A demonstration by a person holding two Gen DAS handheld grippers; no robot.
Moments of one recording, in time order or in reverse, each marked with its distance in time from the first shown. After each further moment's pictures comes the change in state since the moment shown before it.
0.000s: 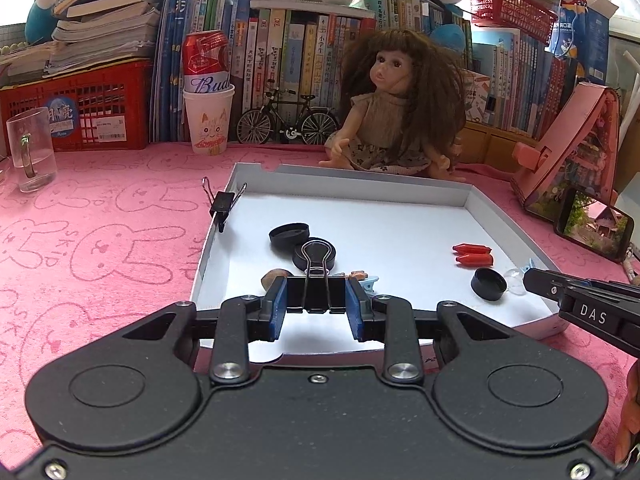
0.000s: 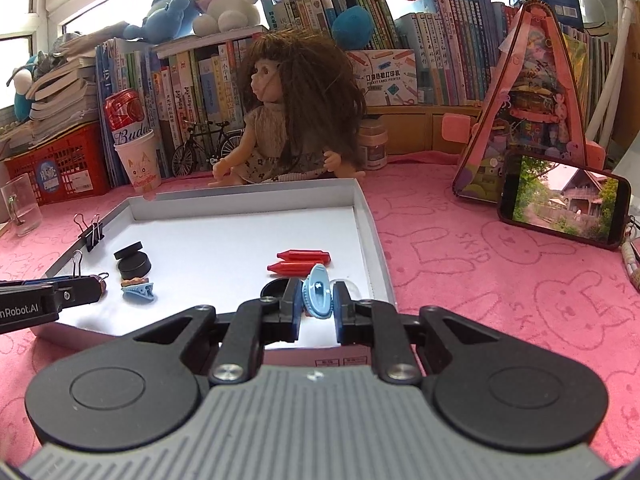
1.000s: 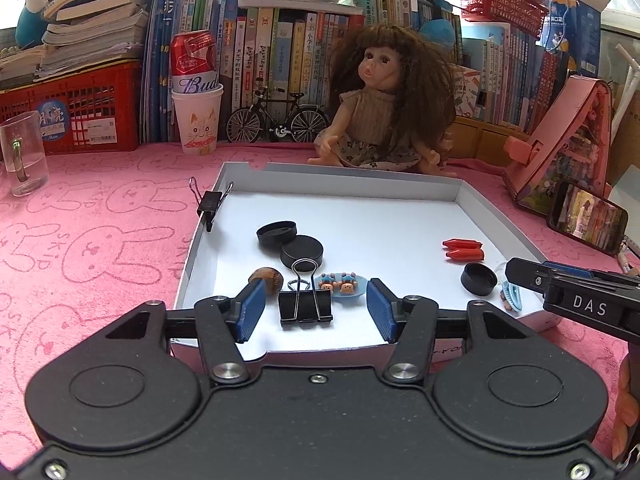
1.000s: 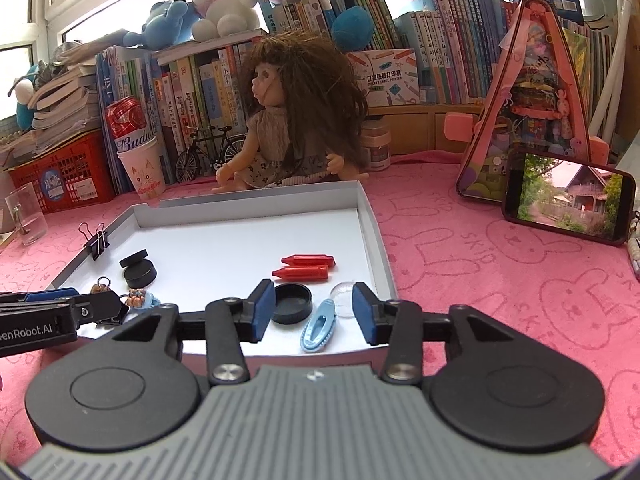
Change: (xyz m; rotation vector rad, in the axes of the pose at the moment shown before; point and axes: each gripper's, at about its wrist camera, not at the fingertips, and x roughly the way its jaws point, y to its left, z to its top) left arm -0.005 -0.006 -0.001 0.026 -0.002 -0.022; right arm -0.005 -0.002 0.002 0.018 -0.012 0.023
